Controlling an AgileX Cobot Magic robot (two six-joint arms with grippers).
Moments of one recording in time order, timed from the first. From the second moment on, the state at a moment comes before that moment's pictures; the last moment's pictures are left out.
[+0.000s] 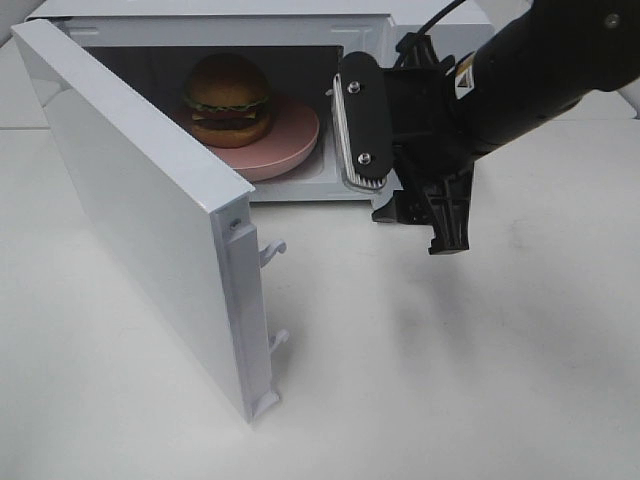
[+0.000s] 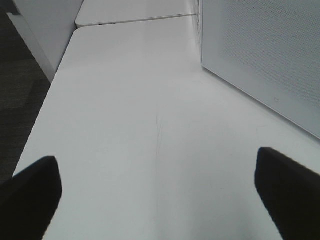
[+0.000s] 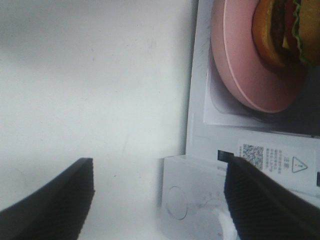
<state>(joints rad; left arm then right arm) 0.10 0.00 -0.52 -0.05 1.08 0.18 0.59 1.55 -0.99 -0.05 0.34 -1.11</state>
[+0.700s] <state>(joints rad) 0.10 0.00 -0.52 -0.05 1.08 0.18 0.59 1.09 -0.80 -0.05 0.69 -0.15</state>
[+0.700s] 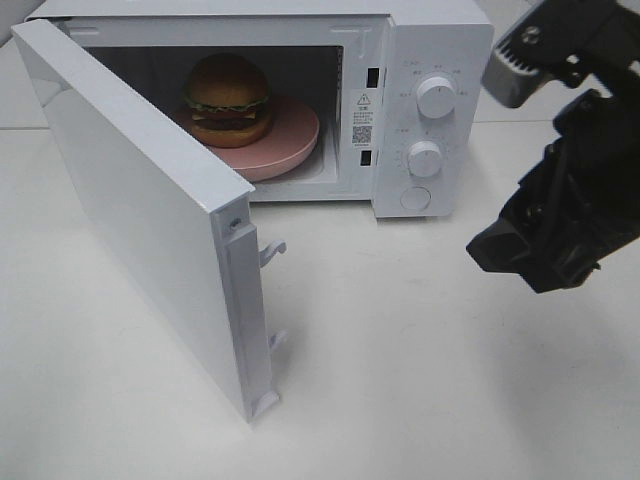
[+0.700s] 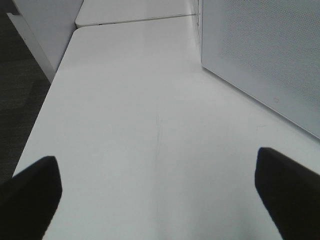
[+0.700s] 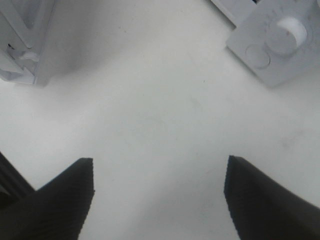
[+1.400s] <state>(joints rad) 0.10 0.00 -0.52 -0.05 1.08 0.18 0.59 0.78 -0.80 -0.07 1.07 0.08</state>
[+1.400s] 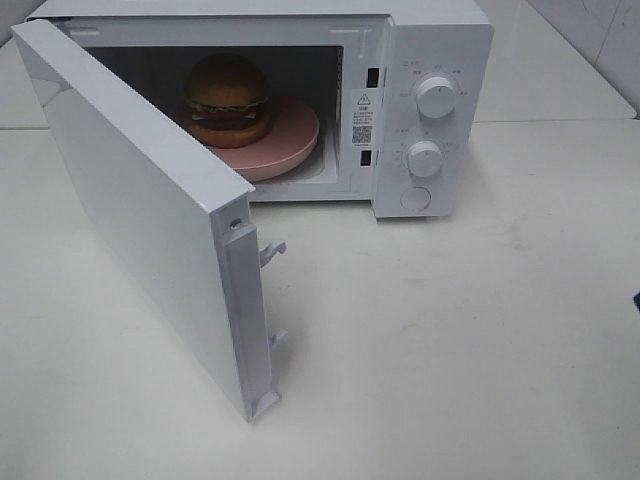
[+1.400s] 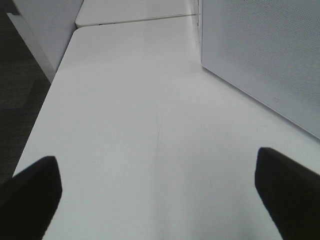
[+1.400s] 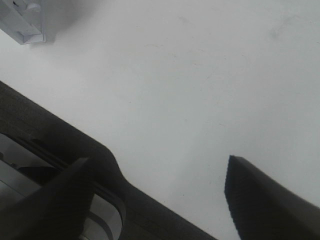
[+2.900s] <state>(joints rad) 0.10 0.00 -0.52 -0.05 1.08 0.18 0.12 0.00 -0.50 -0.02 1.01 0.05</state>
